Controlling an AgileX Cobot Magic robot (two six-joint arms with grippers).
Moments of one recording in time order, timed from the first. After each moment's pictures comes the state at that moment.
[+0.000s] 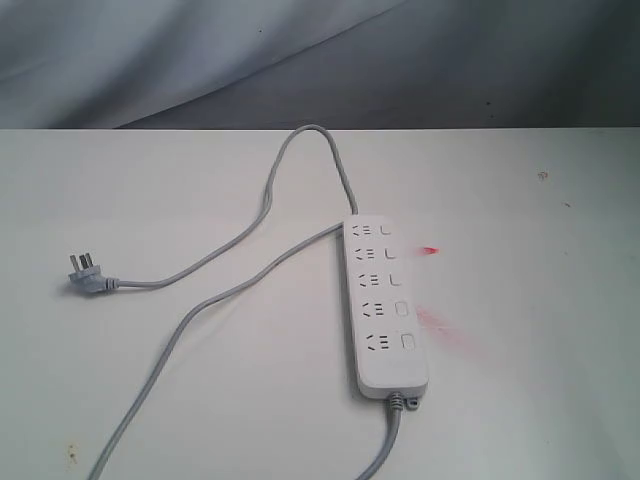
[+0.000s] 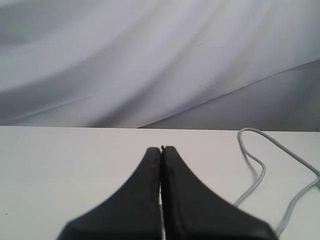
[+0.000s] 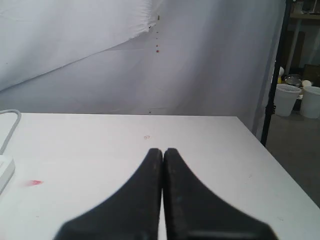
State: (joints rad) left arm -0.05 0.01 0.00 -0.02 0.11 -0.02; right arm 0.01 0.00 0.00 0.00 0.15 -0.06
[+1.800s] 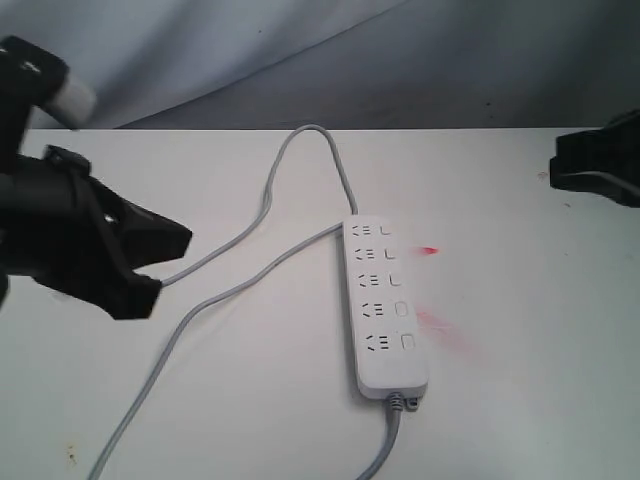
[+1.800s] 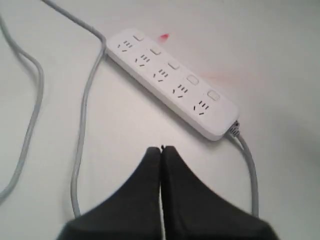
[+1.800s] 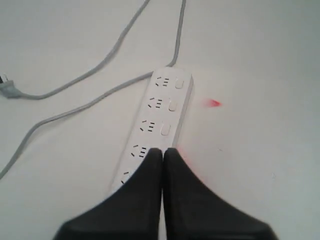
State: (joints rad) left arm -0.50 1.16 -0.82 -0.56 0.61 0.62; right arm 0.34 1.08 -0.88 0.41 0.69 -0.22
